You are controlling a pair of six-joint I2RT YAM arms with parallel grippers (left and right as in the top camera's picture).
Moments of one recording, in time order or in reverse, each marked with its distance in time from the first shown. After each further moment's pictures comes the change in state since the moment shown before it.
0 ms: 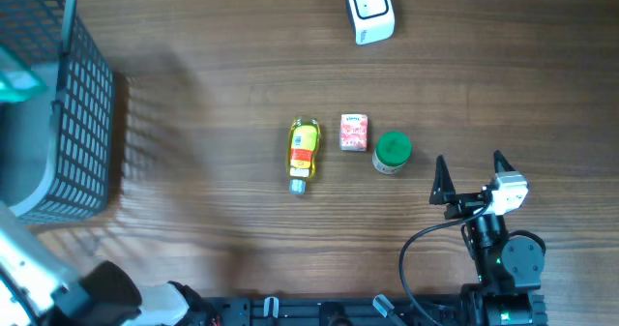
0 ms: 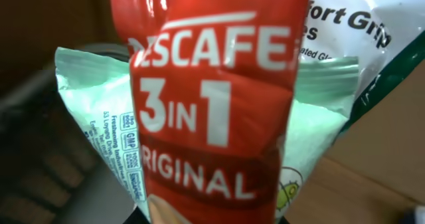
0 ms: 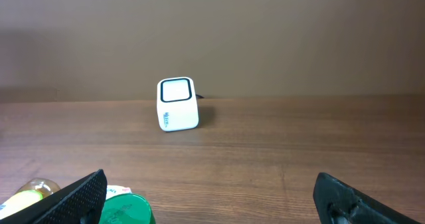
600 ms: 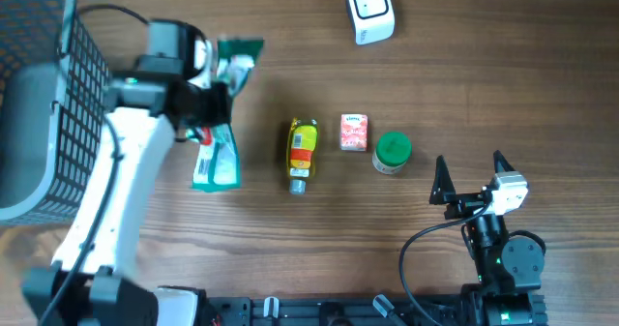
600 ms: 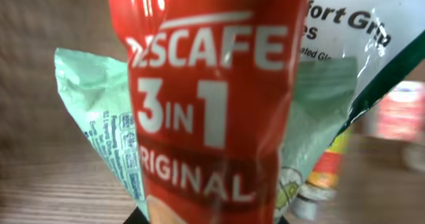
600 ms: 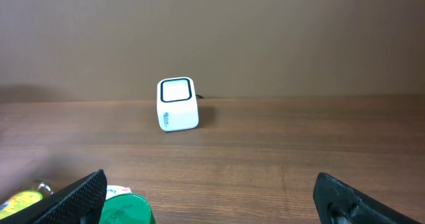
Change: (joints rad) left arm -0.818 -0.057 -0.616 -0.140 -0.334 -0.126; right arm 0.000 0.000 0.000 0.000 0.000 0.000
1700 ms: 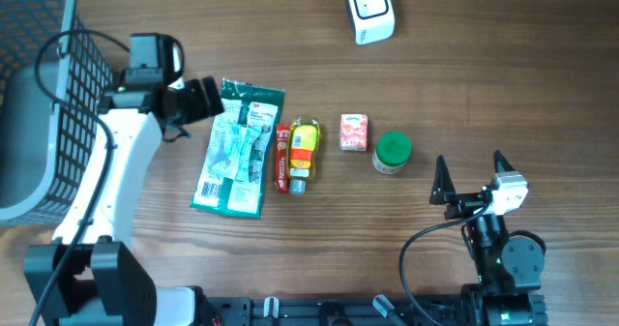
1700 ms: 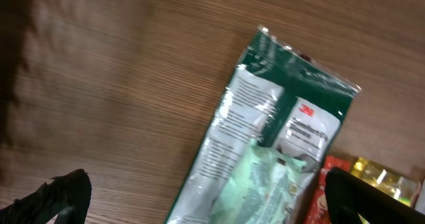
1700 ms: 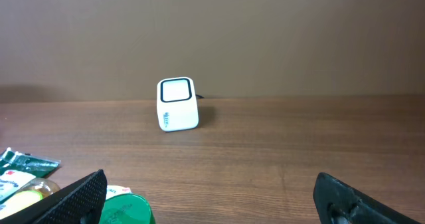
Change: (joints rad) left arm 0.159 0.040 -0.135 0.232 -0.031 -0.109; right arm 0.000 0.000 0.000 0.000 0.000 0.000
